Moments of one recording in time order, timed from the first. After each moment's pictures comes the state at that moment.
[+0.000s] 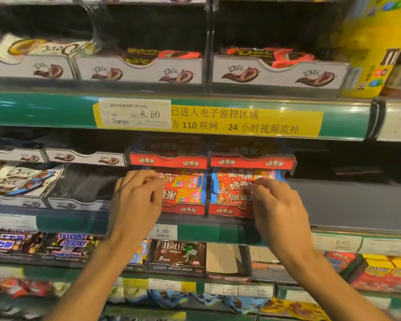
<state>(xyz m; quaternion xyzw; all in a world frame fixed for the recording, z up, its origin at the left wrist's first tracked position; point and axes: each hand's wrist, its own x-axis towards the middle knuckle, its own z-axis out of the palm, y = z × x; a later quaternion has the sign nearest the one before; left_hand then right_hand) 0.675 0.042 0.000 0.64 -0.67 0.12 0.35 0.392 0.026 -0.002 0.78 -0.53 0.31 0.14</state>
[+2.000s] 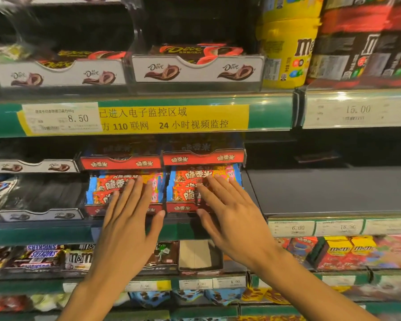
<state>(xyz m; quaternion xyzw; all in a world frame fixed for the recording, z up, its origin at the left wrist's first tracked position) 0.602 0.078 -0.015 0.66 -0.71 0.10 0.23 0.374 0.045 -0.006 0.84 -0.46 0.27 0.10</state>
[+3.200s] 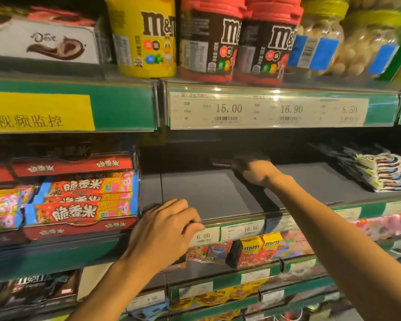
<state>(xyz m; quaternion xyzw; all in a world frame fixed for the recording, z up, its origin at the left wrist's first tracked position) 0.375 0.006 -0.032 0.43 -0.85 0.01 0.30 0.094 -0.126 0.002 0.73 -0.67 0.08 -0.02</state>
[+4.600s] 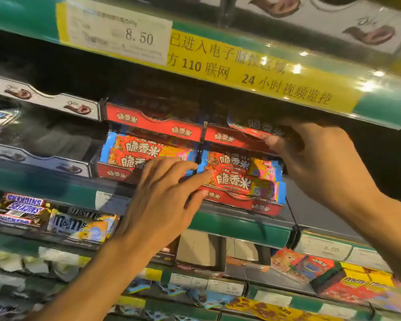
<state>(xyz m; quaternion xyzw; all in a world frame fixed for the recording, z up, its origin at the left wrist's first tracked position) 0.593 0.048 -0.030 0.55 -0.73 0.17 0.36 0.367 0.010 0.095 0.83 -0.48 0.27 0.13</state>
